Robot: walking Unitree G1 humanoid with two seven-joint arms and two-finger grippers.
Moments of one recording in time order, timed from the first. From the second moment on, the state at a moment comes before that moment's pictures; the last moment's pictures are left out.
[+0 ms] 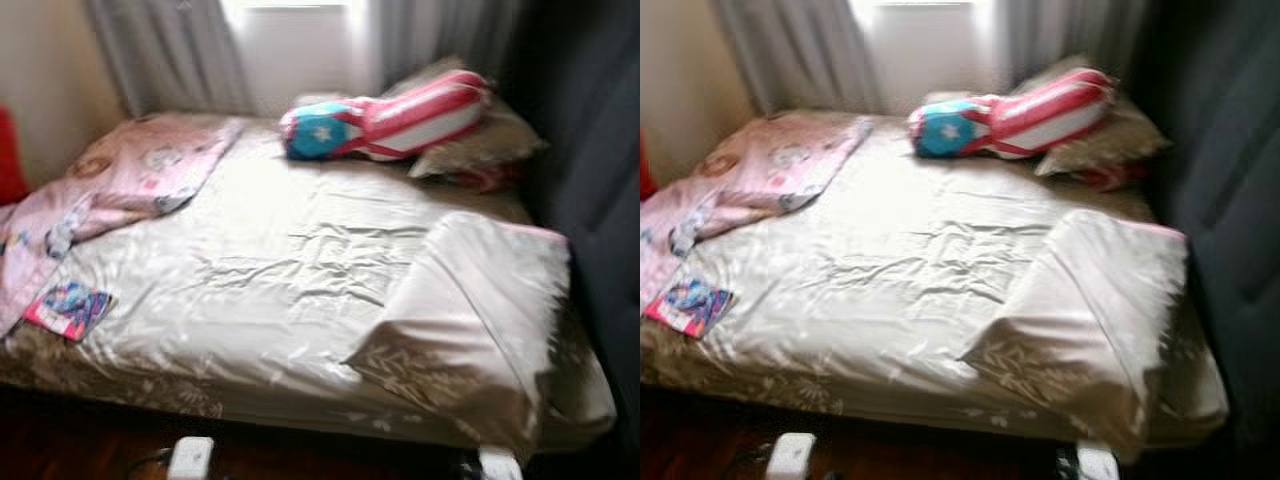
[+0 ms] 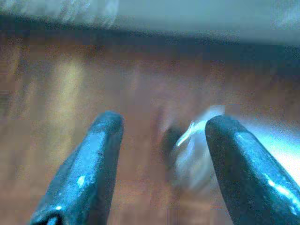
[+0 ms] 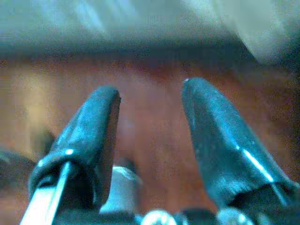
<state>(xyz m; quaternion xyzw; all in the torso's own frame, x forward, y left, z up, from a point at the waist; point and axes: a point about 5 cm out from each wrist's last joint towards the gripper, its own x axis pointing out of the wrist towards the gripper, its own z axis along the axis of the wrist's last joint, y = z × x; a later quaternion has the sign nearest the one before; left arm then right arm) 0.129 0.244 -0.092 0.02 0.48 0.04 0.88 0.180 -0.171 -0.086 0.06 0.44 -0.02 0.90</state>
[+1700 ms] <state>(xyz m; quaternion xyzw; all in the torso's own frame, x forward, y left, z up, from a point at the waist) 0.181 0.223 -0.070 -0.05 0.35 0.03 0.94 0.238 -0.197 -0.042 0.09 0.27 -0.08 0.96</state>
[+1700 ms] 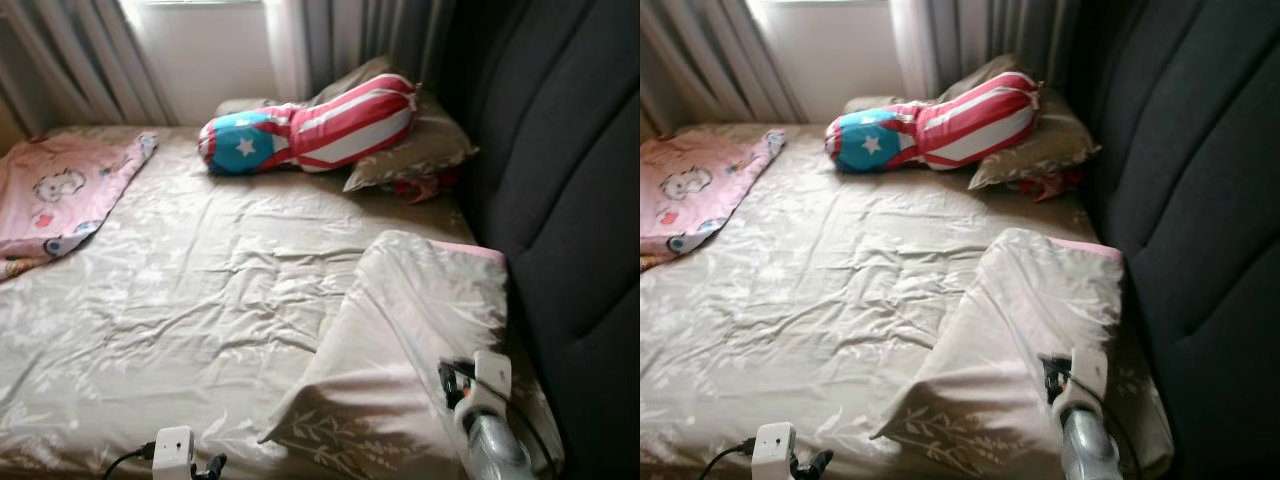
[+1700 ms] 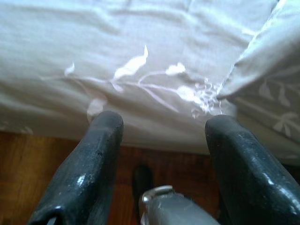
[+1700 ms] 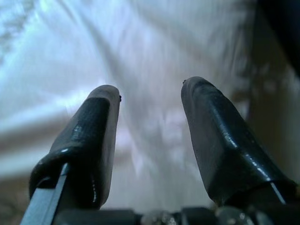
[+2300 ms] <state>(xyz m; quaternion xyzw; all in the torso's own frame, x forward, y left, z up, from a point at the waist) 0.277 0.183 0.002 -0.02 0.13 -0.01 0.99 0.237 -0.205 -0.031 0.09 0.19 -0.09 0.97</state>
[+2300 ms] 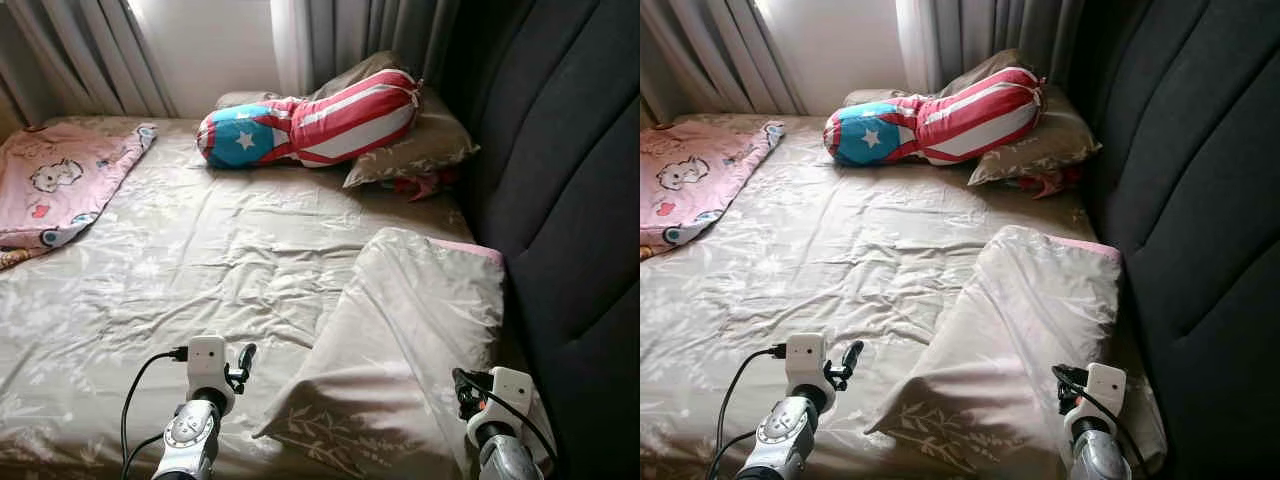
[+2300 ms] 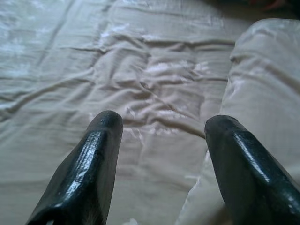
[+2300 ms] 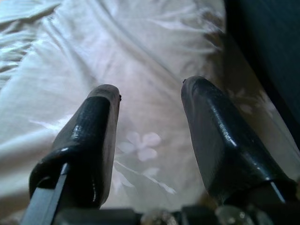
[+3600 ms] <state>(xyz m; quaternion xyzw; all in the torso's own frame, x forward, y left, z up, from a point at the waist) 0.266 0.171 0.022 -0.04 0.04 -0.05 1.00 0.230 -0.190 -0.018 0.08 0.11 -0.09 0.99</state>
